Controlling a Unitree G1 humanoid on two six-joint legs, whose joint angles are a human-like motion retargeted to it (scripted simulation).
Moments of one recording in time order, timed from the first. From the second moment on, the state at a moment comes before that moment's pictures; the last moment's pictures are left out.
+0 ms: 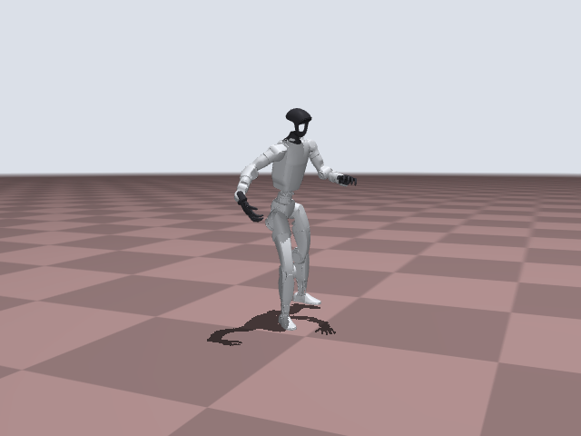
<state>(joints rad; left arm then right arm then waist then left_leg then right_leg) -0.68 0.28 -0.16 0.54 0.98 -0.72 0.32 0.36 -0.93 -0.39 0.82 1.02 0.26 0.83 -0.17 -0.01 -0.04 -0.31 0.11 -0.04 0.11 -0.12 -0.26 -0.77 -0.56 -0.52 0.83 -0.36 0.03</state>
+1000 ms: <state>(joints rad) 0.20 0.04 0.15 0.81 0.77 -0.35 0.69 -0.49 -0.33 0.28 0.85 0.46 0.07 0.98 0.21 0.01 -0.01 -0.63 0.32 0.58 0.35 0.10 -0.13 -0.50 -0.63 -0.76 0.53 -0.15 0.11</state>
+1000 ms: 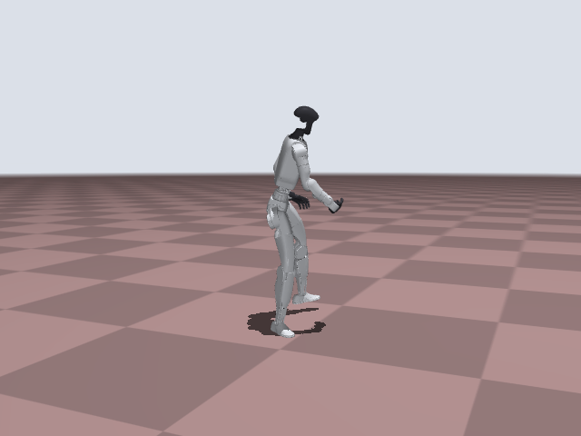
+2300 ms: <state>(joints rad) -0.53 0.20 -0.20 -0.25 -0.33 -0.91 -0.02 -1.50 -0.93 0.76 -0.25 -0.93 -0.95 -1.46 0.55 -0.35 -0.08 -0.85 -0.04 -0.23 0.91 -0.26 -0.15 0.14 -0.06 -0.22 0.21 0.04 0.26</state>
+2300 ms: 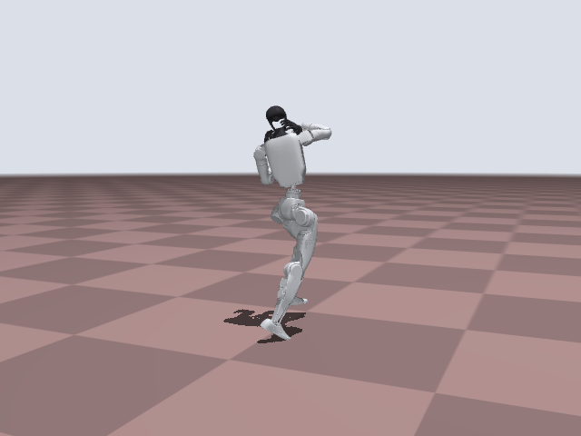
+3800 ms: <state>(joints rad) -0.64 0.14 -0.39 0.22 0.23 -0.60 -0.31 -0.54 -0.90 -0.13 1.60 -0.93 -0.59 -0.31 -0.09 -0.14 -0.15 -0.64 0.38 0.15 0.53 -0.24 -0.01 -1.00 -0.13 -0.50 1.33 -0.04 0.26</state>
